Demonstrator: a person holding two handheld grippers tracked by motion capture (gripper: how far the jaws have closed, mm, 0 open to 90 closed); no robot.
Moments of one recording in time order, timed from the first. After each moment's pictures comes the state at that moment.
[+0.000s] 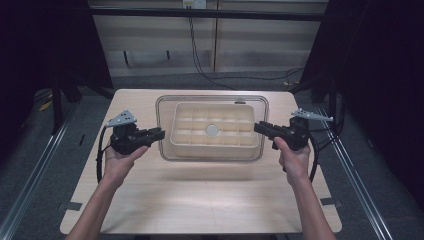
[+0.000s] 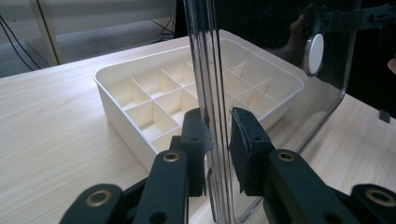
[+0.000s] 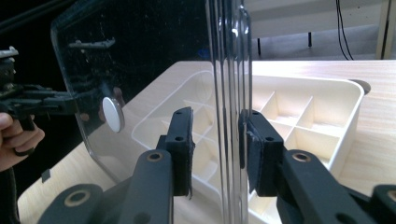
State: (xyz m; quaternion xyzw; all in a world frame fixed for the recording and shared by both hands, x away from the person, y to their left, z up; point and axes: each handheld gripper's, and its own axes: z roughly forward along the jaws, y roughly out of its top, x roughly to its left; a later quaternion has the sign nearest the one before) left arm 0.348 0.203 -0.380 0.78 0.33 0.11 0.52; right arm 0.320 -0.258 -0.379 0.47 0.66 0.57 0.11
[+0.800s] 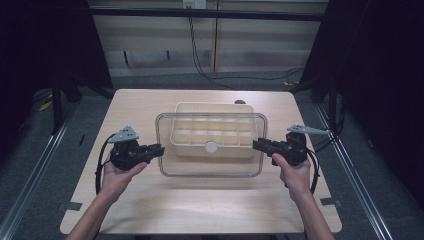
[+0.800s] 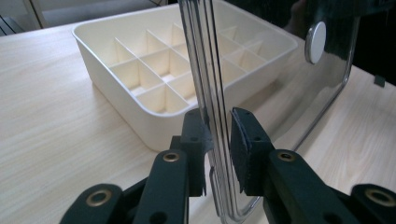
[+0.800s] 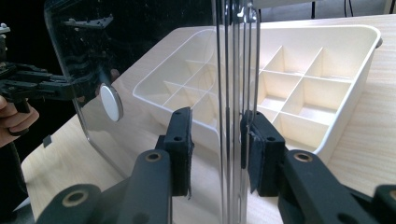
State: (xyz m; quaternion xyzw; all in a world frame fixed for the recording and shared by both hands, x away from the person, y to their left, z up) left arm 0.320 0.207 -0.405 0.80 0.33 0.09 0.49; right arm 0.293 -0.252 -0.400 0.48 0.69 0.54 0.09
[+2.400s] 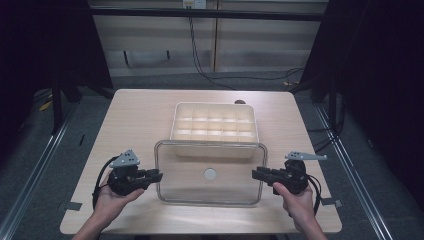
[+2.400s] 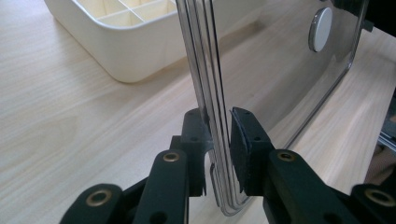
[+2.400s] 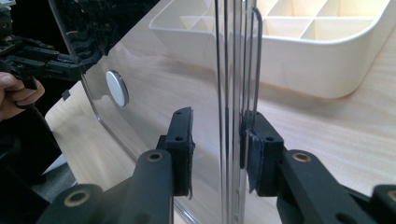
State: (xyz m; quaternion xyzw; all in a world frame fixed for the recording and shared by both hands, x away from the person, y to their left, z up) left arm 0.273 0.213 -0.429 0.83 0.32 0.05 0.44; right arm 0.238 -0.247 -0.434 0.49 0.71 0.50 0.03
